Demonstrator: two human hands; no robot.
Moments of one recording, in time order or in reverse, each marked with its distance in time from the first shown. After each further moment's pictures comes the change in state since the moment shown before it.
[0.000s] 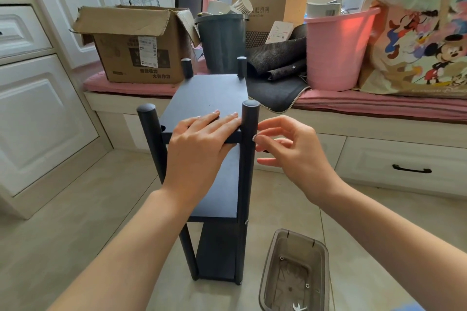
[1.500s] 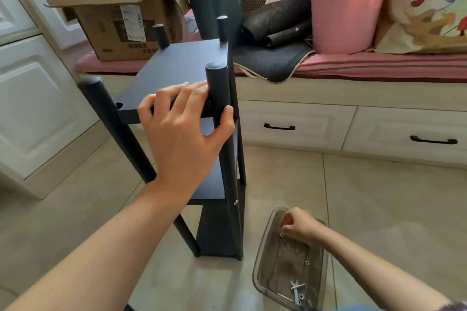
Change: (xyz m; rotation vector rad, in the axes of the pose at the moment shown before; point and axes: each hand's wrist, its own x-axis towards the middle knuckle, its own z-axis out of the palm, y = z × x) left_hand 0.003 0.037 0.032 0.095 0.213 -0.158; right_hand -0.055 0.297 -0.045 -0.761 -0.585 0.621
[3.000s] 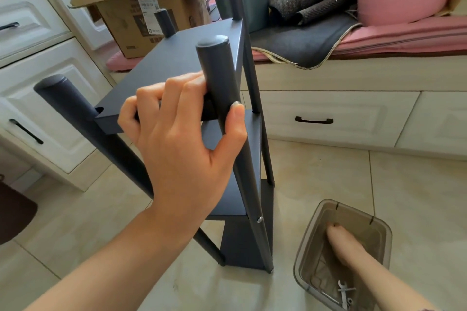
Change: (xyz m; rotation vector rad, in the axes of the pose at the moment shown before) left_hand -0.006 0.018 0.012 0.055 0.008 -0.032; right_hand 0.094 0.088 0.061 -0.295 0.115 0.017
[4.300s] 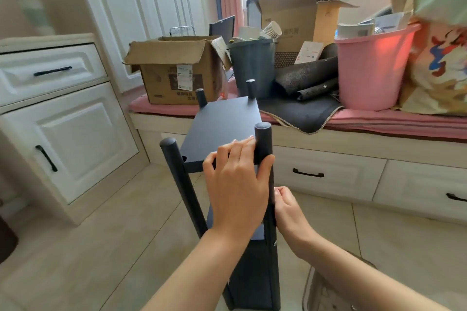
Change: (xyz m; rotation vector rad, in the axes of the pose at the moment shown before) left_hand 0.018 -0.022 -0.056 -0.139 -0.307 -0.246; right_hand -0.159 -0.252 -0.229 1.302 0.211 -0.259
